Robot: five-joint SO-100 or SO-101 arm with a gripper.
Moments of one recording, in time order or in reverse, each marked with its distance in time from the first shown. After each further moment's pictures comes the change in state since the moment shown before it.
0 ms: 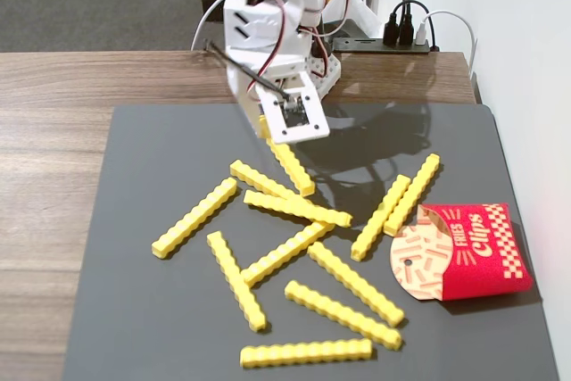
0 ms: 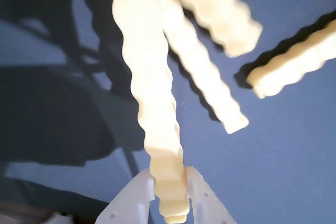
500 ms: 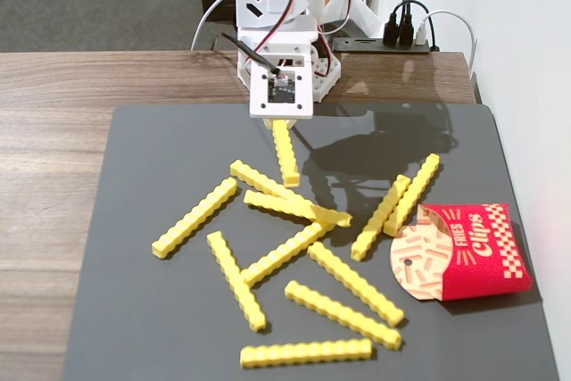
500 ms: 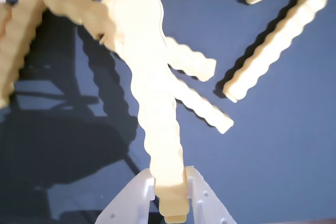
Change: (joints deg) arm -6.0 -1.9 -11.2 3.0 21.4
